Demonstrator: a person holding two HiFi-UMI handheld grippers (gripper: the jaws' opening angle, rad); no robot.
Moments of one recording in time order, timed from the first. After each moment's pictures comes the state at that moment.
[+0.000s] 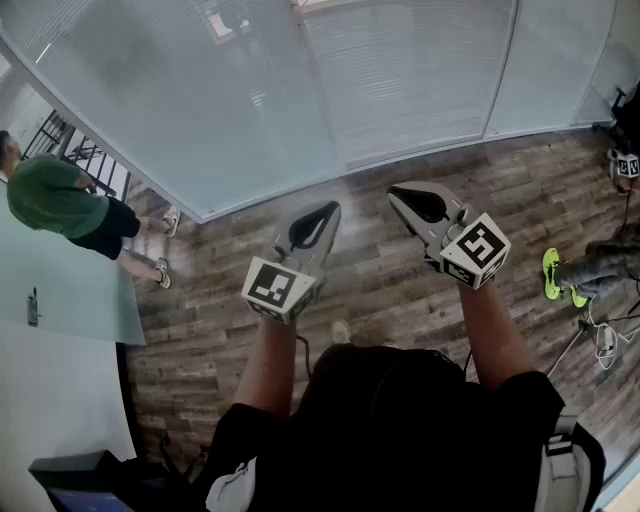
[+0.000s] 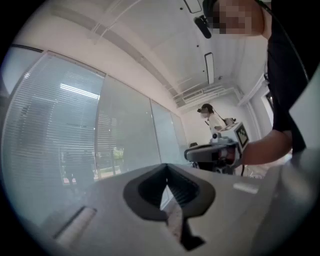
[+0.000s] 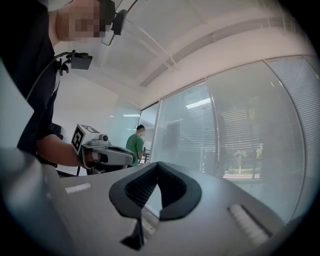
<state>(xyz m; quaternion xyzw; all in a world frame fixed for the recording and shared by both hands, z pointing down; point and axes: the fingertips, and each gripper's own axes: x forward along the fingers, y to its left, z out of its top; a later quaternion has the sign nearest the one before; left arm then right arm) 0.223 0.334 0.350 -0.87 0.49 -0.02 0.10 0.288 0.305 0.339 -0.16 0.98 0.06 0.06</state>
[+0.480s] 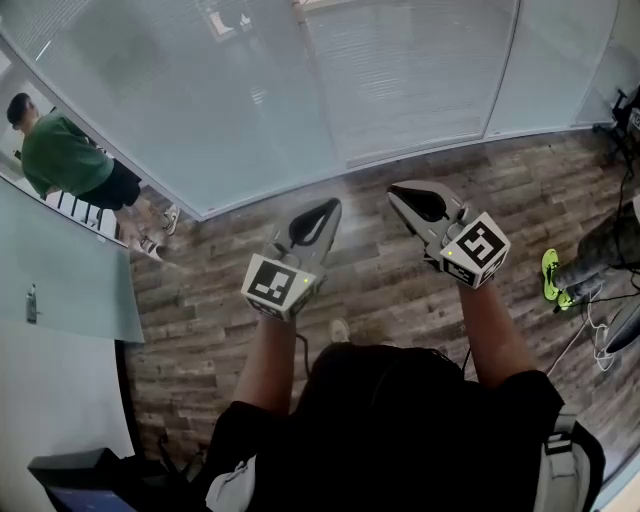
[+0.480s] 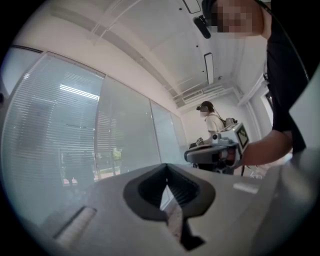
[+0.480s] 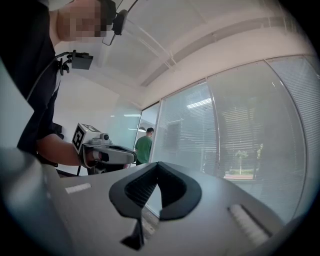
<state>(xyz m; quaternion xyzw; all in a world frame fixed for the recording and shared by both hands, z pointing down) 0.218 0.333 0.353 -0.86 0.49 -0.03 0.11 0.288 0.302 0.354 -0.16 0.98 0.08 0.05</state>
